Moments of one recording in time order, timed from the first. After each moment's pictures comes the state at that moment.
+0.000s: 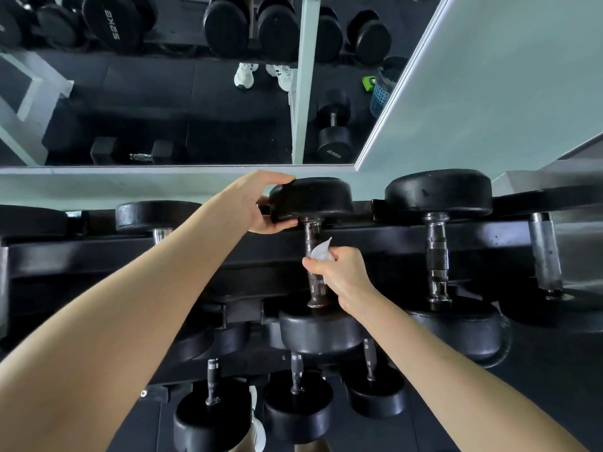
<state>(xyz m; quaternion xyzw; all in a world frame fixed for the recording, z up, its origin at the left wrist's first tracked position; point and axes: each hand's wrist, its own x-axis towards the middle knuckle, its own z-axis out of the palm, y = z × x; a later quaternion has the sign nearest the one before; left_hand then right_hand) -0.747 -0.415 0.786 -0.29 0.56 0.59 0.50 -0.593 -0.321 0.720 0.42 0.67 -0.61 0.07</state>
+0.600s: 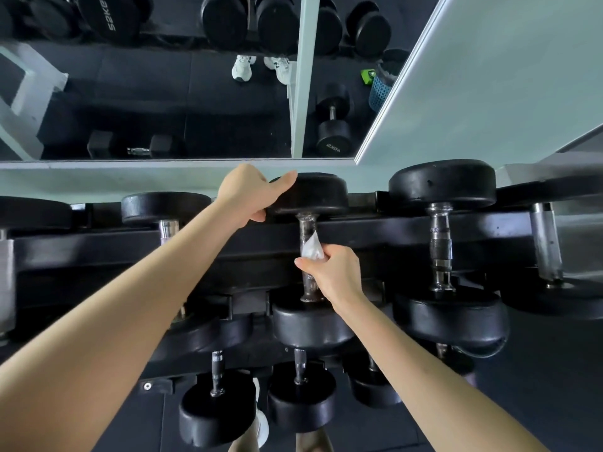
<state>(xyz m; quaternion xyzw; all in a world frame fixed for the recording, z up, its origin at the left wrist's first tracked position) -0.740 -0.434 0.786 0.04 0.90 0.30 0.32 -0.588 -0.348 0.721 0.39 0.79 -0.47 0.05</state>
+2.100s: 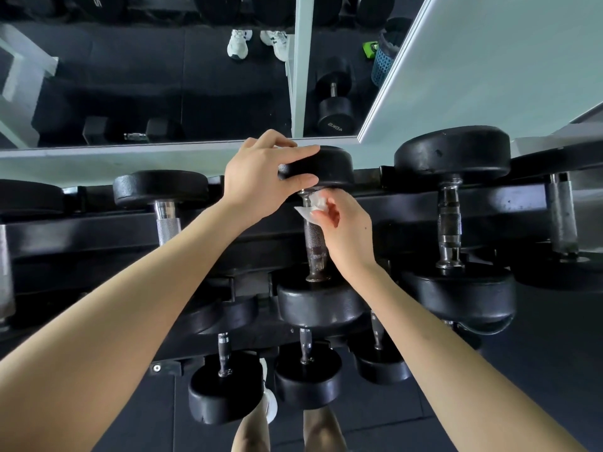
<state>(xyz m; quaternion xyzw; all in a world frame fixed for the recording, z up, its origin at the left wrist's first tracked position) -0.719 -0.439 0.765 0.33 0.90 0.28 0.09 -0.602 -0.331 0.720 0.22 0.88 -0.38 -0.14</state>
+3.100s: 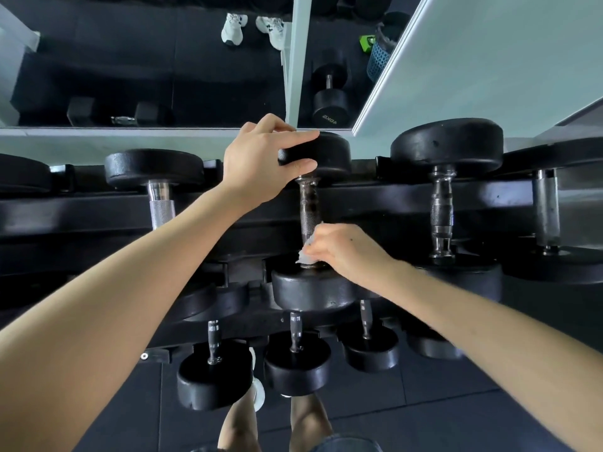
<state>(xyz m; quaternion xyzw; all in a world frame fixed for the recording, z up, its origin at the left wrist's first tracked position) -0.717 -0.439 0.761 0.32 0.89 0.29 0.09 -0.562 -0.316 0.723 -0.07 0.96 -0.20 0.17</state>
